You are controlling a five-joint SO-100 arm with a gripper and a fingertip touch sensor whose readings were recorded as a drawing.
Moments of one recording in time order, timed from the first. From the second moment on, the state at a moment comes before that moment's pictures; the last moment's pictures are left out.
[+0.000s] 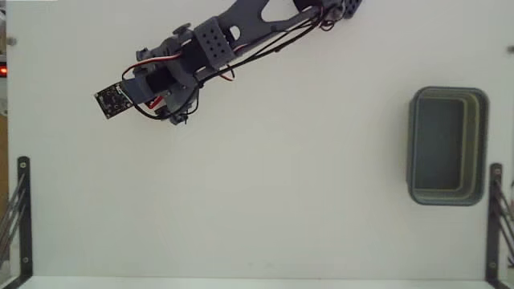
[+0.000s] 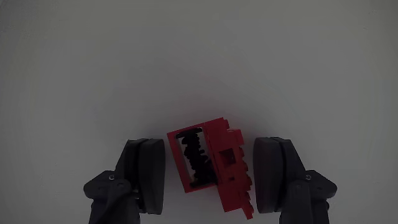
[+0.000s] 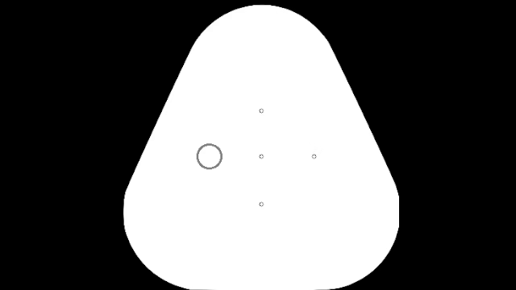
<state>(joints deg) 59.6 80.9 94.5 43.2 -0.1</state>
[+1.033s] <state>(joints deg) 59.6 80.9 94.5 43.2 -0.1</state>
